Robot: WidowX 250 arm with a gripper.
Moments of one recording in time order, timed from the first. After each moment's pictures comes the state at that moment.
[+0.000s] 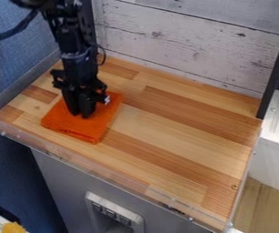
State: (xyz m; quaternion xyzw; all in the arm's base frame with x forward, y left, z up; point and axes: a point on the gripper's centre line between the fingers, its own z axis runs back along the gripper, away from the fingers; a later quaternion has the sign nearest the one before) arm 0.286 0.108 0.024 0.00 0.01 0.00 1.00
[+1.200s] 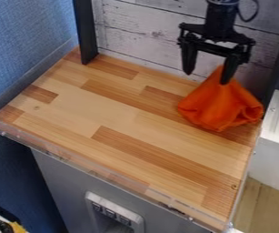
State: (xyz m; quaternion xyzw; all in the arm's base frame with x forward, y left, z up) arm 0.383 -0.063 0.086 0.01 0.00 0.00 1.00
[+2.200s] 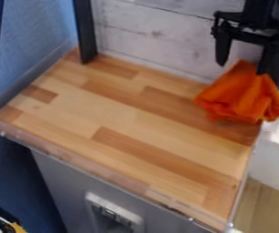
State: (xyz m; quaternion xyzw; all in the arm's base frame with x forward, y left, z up) arm 0.395 -0.102 0.104 -0.01 0.00 0.00 1.00
